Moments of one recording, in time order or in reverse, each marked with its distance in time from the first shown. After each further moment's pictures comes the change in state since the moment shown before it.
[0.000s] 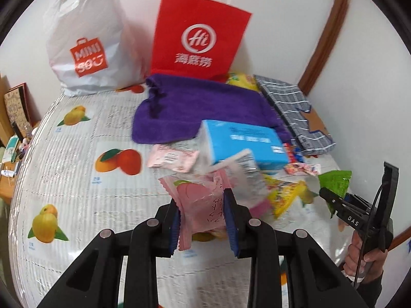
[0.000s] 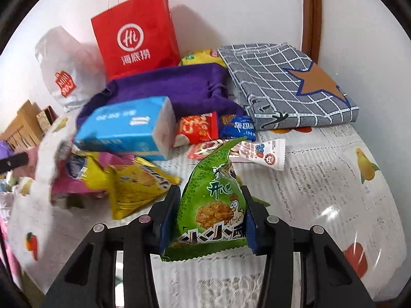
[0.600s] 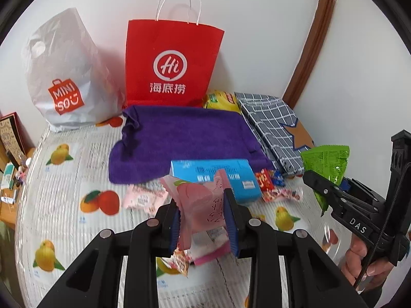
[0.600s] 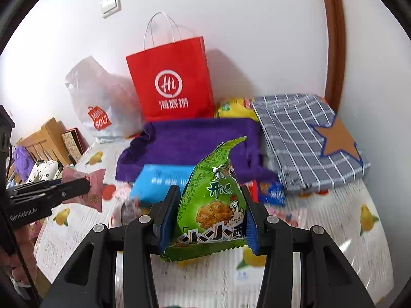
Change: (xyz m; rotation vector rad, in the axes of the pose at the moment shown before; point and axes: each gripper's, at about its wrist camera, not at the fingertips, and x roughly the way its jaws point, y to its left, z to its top) left arm -0.006 -0.047 0.056 0.050 -0.051 0.002; right arm -0.043 0.055 0.078 -0.066 -0.129 0.097
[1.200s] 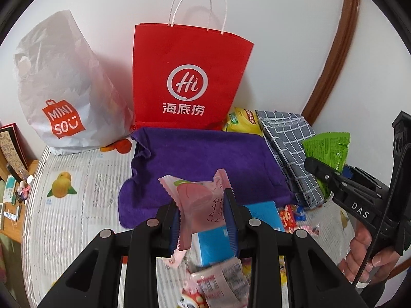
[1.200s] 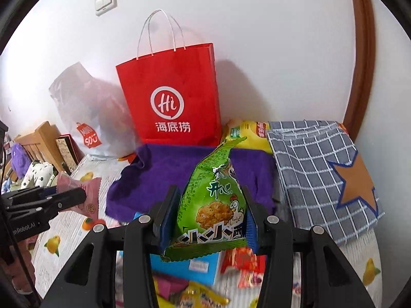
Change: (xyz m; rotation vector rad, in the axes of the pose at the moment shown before) left arm 0.050 0.032 0.067 -0.028 -0.008 0.044; right arm 0.077 0.012 0.085 -0.053 -0.002 0.000
